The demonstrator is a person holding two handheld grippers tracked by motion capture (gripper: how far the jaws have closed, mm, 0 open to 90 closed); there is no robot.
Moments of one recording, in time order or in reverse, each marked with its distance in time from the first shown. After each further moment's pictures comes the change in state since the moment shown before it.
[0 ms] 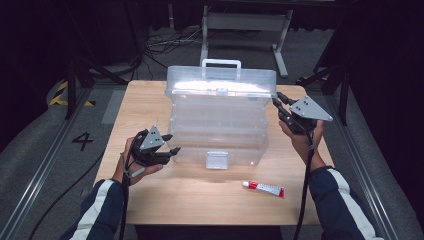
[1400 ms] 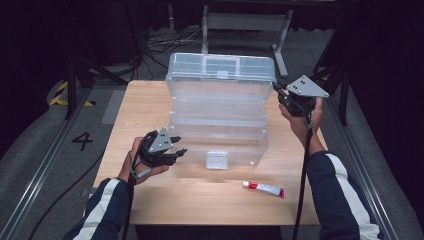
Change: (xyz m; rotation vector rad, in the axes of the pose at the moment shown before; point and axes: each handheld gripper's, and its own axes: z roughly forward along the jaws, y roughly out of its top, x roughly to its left) left arm -0.012 0.013 0.010 0.011 -0.037 0.103; right arm -0.022 0.024 0.031 0.067 -0.018 0.008
